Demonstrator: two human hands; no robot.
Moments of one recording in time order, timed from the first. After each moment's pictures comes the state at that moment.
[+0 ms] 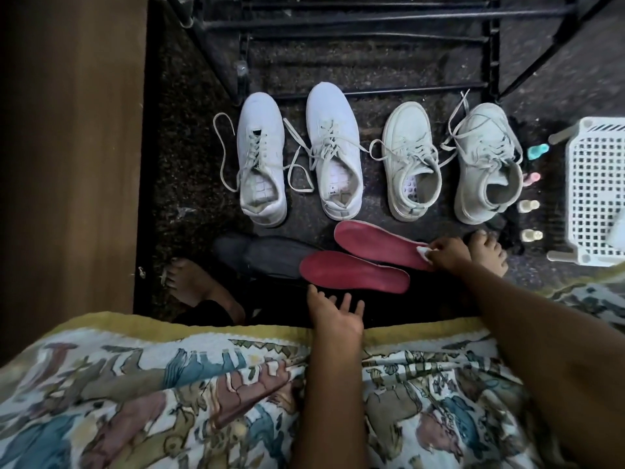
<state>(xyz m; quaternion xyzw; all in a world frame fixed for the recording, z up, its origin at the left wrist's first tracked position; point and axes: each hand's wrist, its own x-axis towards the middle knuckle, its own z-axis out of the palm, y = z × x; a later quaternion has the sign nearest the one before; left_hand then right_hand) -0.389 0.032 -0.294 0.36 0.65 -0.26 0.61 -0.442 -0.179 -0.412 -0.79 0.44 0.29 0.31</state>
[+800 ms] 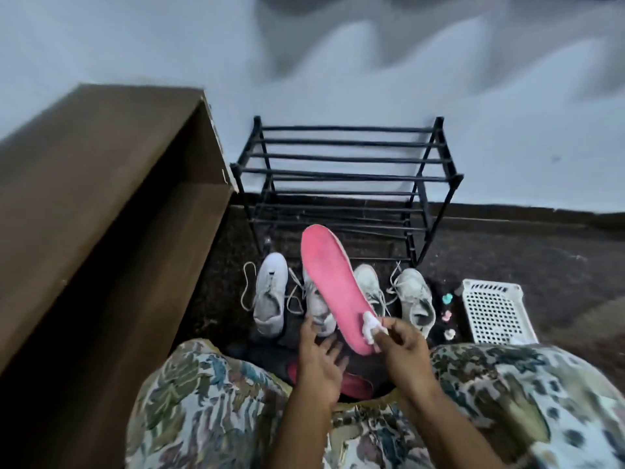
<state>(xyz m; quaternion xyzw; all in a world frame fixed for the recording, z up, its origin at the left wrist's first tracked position) -0.428 0.038 -0.096 0.40 0.32 -0.34 0.79 -0.490 -0.053 -0.079 -0.58 0.39 -0.12 0.71</state>
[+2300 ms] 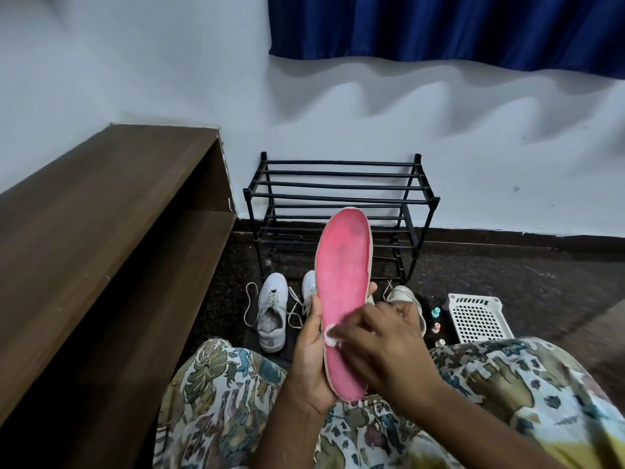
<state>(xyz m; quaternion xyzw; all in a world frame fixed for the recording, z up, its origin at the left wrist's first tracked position) -0.468 0.099 -0.043 0.16 -0.05 -0.54 0.83 -0.537 -0.002 0.000 -0.96 -0.06 -0.26 0.12</state>
